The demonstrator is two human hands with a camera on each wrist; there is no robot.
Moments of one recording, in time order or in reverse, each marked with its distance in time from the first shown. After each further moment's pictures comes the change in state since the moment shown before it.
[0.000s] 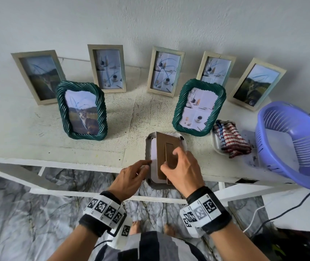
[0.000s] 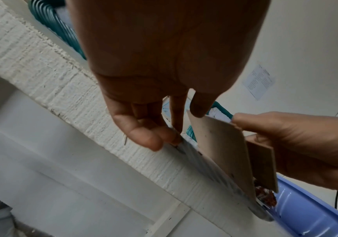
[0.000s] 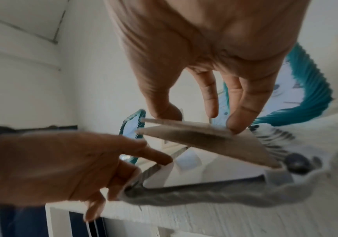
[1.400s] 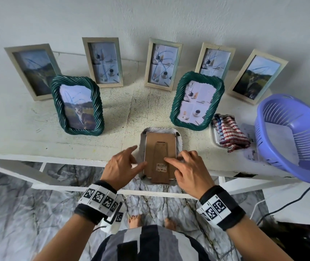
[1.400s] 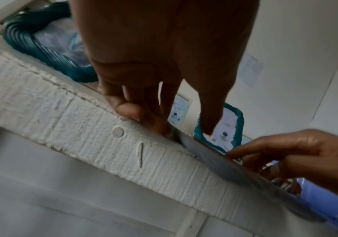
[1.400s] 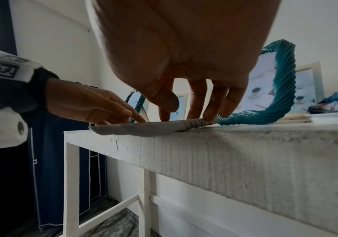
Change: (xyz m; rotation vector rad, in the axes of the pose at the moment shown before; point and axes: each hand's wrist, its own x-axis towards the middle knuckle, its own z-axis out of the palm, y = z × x) left_hand 0.011 -0.005 -0.012 0.347 0.159 -0.052; right_hand -0.005 0.056 -0.004 -0.280 -0.121 -0.384
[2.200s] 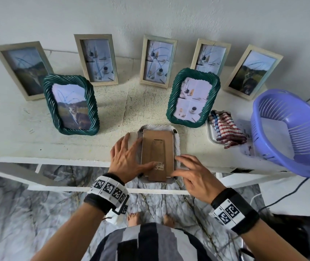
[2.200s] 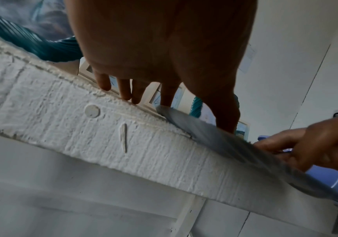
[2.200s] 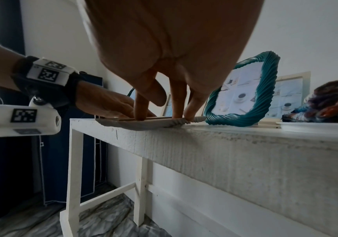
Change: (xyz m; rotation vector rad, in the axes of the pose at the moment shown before) left_hand 0.019 0.019 0.011 0.202 -0.140 -0.075; right_hand -0.022 0.026 0.003 0.113 -0.066 -0.180
